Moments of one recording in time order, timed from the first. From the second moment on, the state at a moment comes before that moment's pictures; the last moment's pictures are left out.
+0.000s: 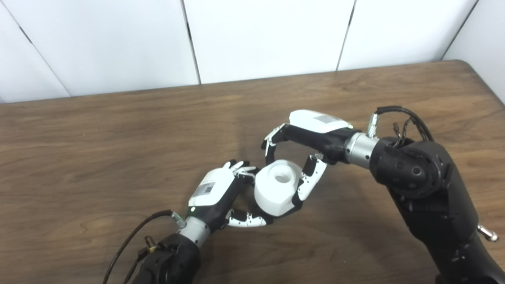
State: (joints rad) left arm -0.06 0.17 -0.50 -0.26 0.75 0.19 -0.28; right arm -0.40 -0.35 0.25 -0.63 -0.77 0.46 1.04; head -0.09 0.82
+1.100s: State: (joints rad) left arm -0.06 0.17 -0.50 -0.26 0.75 0.19 -0.29; right arm -0.36 -0.36 0.30 -0.62 -0.78 0.44 0.95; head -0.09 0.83
